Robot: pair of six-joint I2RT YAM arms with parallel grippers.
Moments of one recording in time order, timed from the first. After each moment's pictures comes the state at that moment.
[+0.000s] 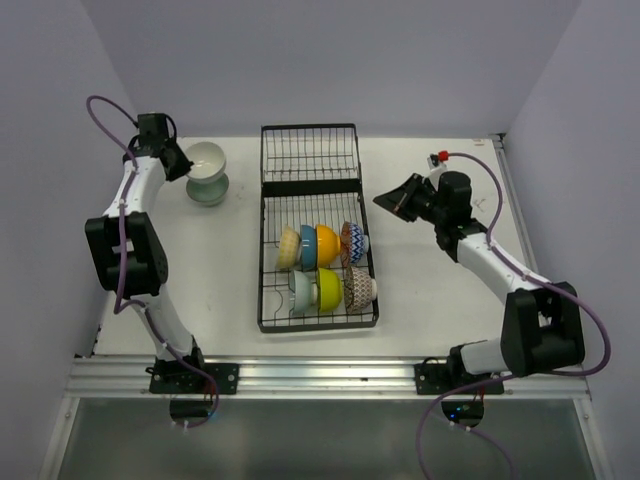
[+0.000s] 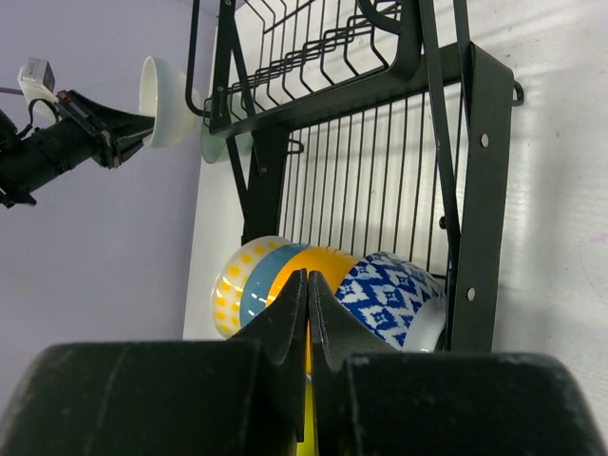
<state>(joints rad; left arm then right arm) 0.16 1.91 1.63 -0.51 -0.05 -0.44 0.19 1.39 0.84 0.20 -0.47 0.84</state>
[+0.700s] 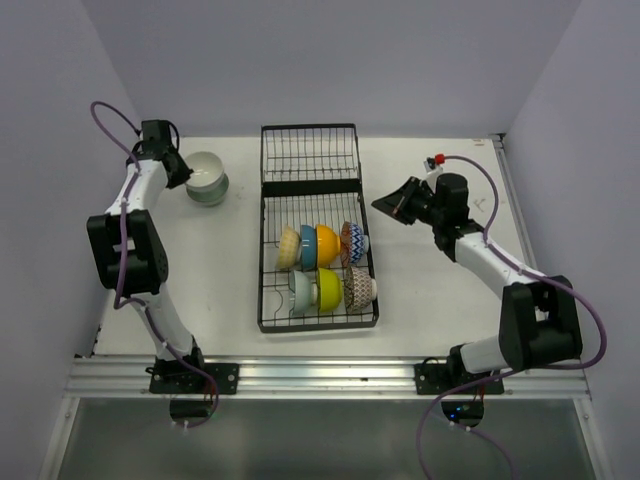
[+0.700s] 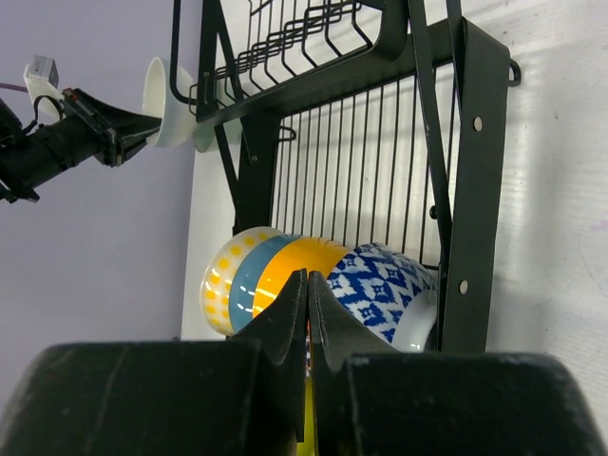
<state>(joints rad) 0.16 1.92 1.59 -0.51 -0.13 -0.43 0.19 1.42 0.83 0.21 -0.49 0.84</state>
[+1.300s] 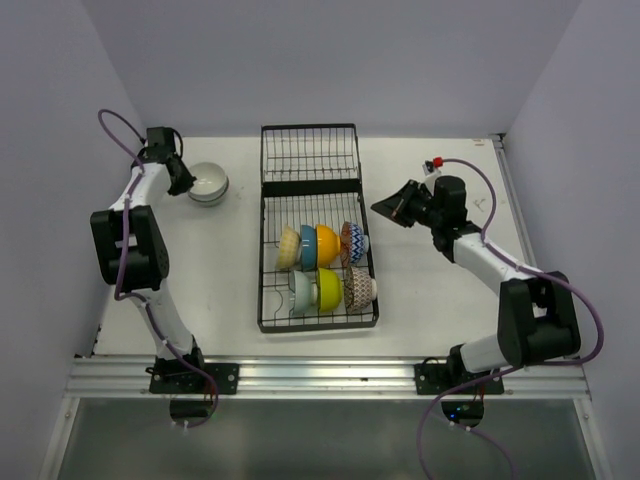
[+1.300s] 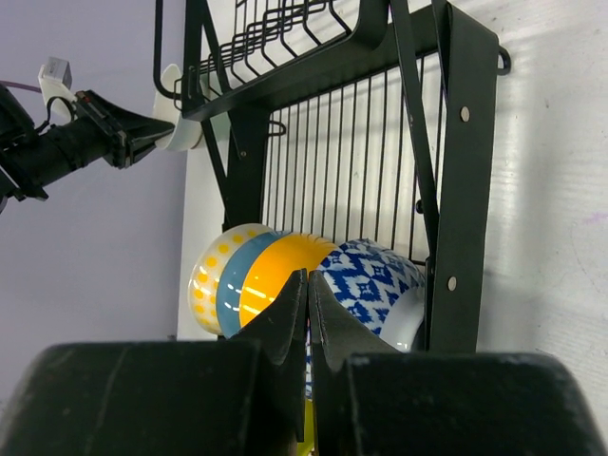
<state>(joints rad) 0.16 1.96 1.55 -0.50 -0.13 -0.43 0.19 1.44 0.81 0.23 -0.49 0.84</state>
